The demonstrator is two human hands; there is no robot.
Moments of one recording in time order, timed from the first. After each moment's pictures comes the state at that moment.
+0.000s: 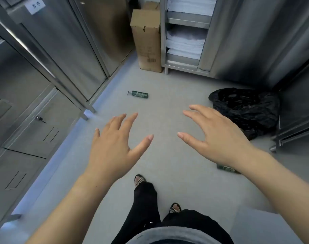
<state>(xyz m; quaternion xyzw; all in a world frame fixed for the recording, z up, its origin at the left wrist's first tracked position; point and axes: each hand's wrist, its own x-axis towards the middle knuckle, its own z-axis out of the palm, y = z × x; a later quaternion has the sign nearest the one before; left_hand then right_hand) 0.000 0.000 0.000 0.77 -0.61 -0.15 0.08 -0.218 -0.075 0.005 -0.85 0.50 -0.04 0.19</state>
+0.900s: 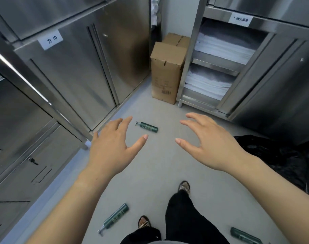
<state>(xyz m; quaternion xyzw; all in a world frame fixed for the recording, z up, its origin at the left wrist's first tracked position) 0.208 -0.298 -0.005 0.80 -0.57 -0.14 0.12 -0.011 -0.384 0.014 -0.88 0.45 -0.02 0.17</state>
